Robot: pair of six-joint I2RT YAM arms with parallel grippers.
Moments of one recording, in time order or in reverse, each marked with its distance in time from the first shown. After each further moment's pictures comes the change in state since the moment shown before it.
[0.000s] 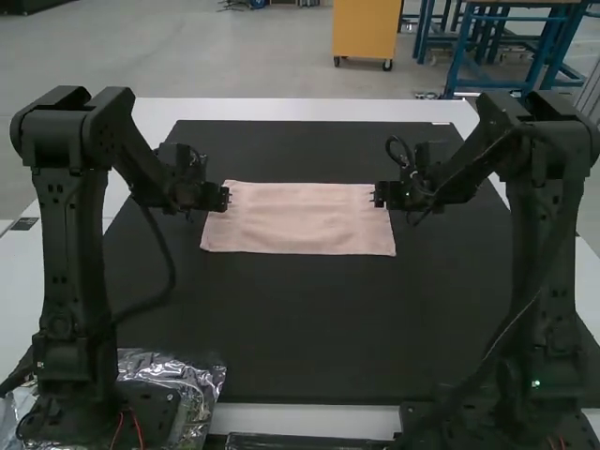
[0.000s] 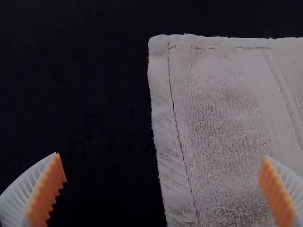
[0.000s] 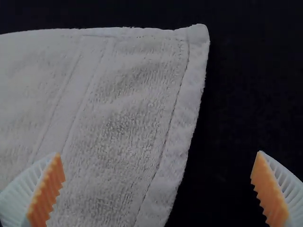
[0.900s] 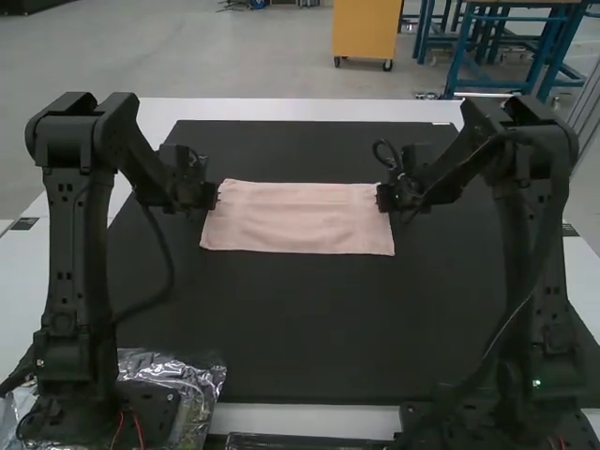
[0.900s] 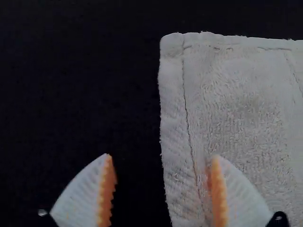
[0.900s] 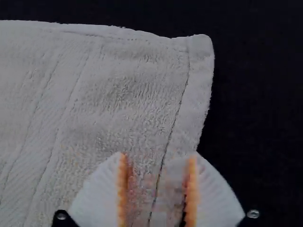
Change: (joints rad) left arm 0.029 0.099 0.101 -0.006 0.056 0.035; right arm 0.045 0.074 0.071 0.000 0.094 -0.111
